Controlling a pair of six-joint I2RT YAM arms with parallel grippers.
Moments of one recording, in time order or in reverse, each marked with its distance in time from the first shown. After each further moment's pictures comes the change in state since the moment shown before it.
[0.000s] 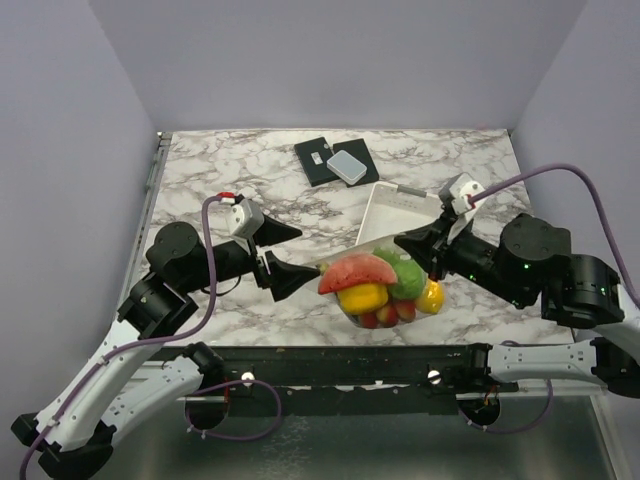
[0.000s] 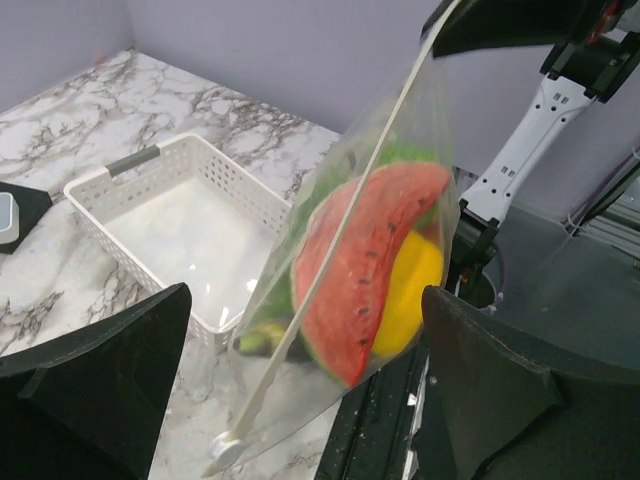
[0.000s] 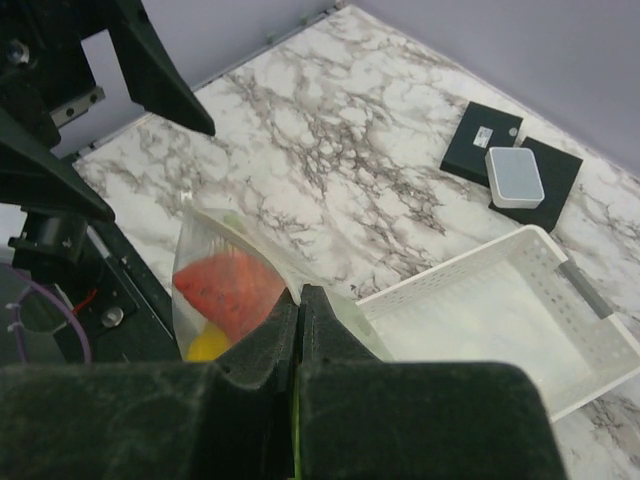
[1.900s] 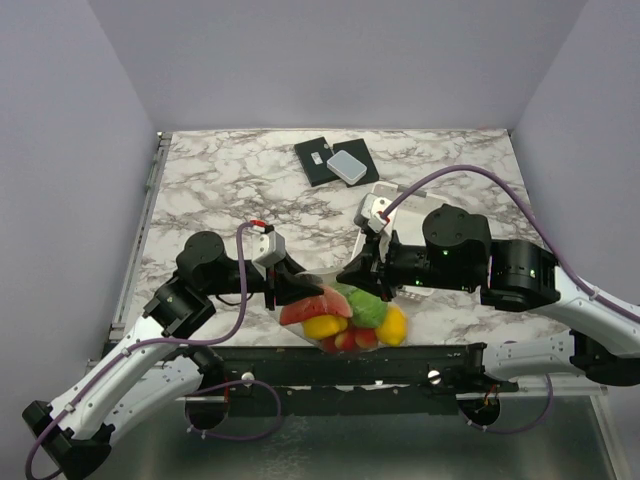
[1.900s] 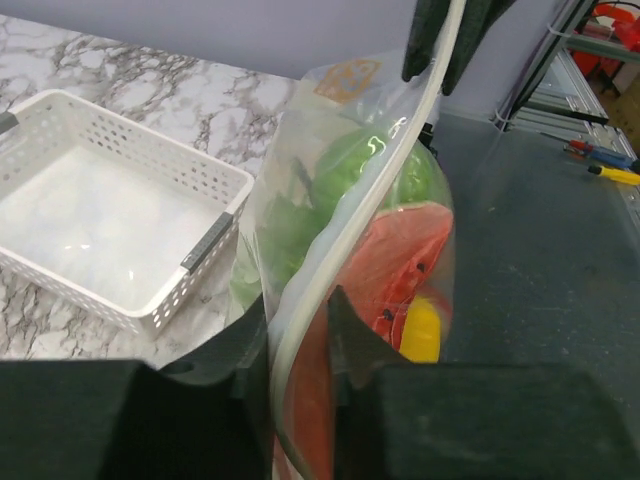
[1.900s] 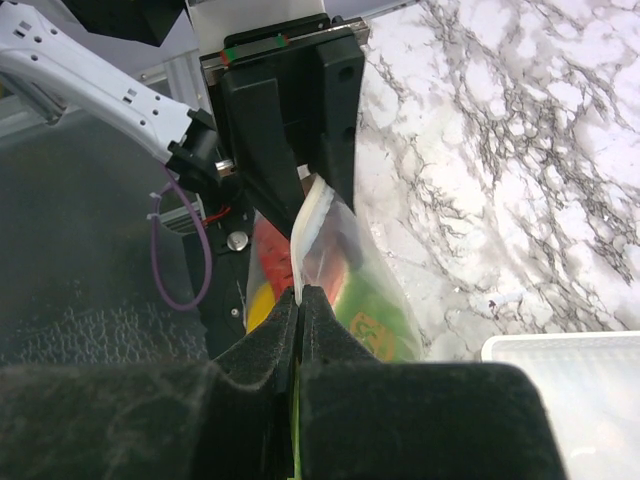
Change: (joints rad) left arm -0.014 0.000 -0.197 0.128 0.246 0.096; right arm -0.001 0.230 0.055 0.022 -0.464 0.003
